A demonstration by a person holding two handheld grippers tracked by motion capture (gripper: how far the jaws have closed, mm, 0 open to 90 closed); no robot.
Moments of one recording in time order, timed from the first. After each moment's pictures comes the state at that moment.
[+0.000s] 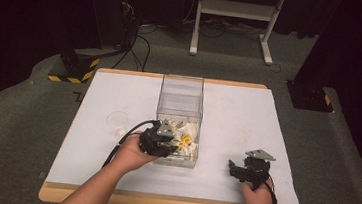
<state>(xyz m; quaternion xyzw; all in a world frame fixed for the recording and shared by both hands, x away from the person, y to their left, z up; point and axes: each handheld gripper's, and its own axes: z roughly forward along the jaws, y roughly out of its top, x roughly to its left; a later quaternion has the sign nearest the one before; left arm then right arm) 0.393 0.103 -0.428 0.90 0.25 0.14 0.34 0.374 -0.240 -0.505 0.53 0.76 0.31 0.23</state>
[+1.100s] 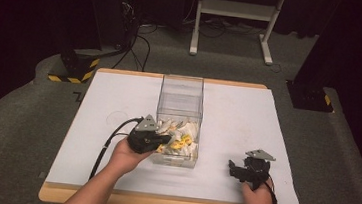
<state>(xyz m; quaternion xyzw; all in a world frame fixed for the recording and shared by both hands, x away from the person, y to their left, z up) 0.385 0.140 -0.427 0.83 0.30 0.12 0.46 0.373 -0.240 -0.505 0.53 0.76 0.31 0.23</state>
